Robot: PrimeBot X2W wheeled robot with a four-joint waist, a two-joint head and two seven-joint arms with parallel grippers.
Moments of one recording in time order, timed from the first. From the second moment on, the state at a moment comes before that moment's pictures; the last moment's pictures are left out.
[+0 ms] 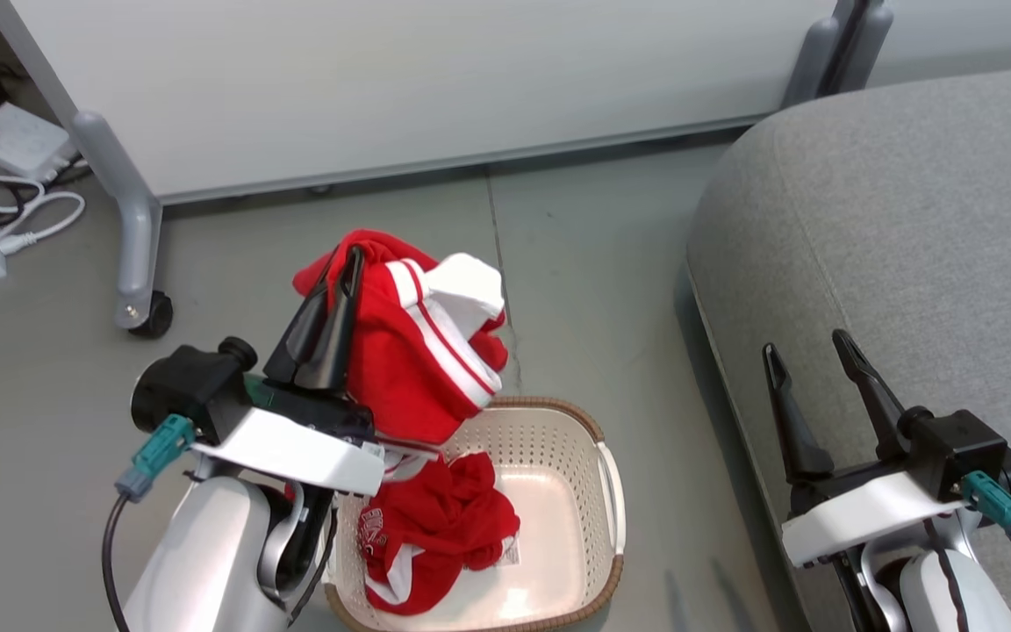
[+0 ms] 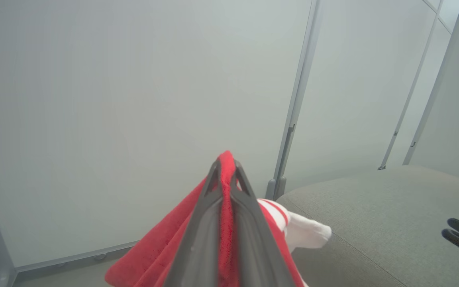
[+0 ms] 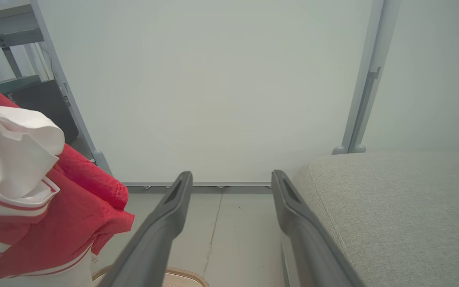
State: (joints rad) left arm -0.34 0.11 -0.28 0.21 -0.38 -0.08 -0.26; right arm -0.18 -0.05 0.10 0.19 0.14 0.13 -0.20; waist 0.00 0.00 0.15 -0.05
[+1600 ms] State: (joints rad) left arm -0.20 0.15 -0.37 0.16 -0.37 -0.04 -0.21; right arm -0.17 -0.05 0.36 0.09 0.20 0.13 -0.13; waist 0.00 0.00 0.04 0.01
